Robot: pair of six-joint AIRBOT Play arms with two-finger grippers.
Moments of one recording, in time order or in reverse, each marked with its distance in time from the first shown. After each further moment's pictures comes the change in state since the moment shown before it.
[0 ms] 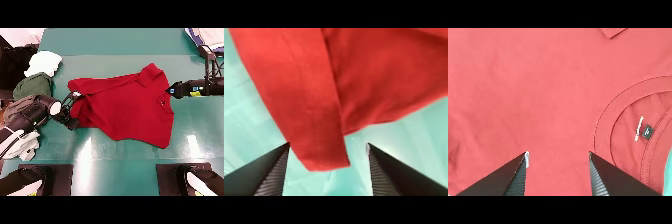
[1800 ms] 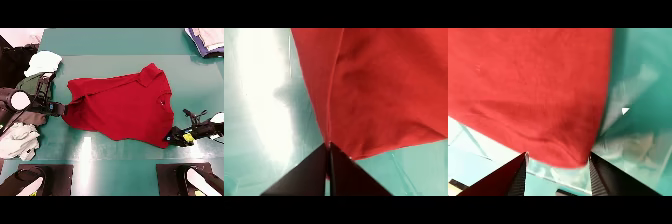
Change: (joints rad) left arm 0.196 0.219 0.065 -0.158 -0.009 -0.093; right arm -0.298 -0.064 -0.586 0.043 0.230 0.095
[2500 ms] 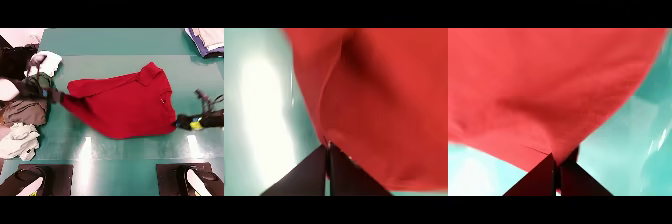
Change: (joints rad) left arm 0.000 0.000 0.236 0.010 0.005 0.014; right arm 0.091 0.217 0.247 -0.063 -0.049 0.086
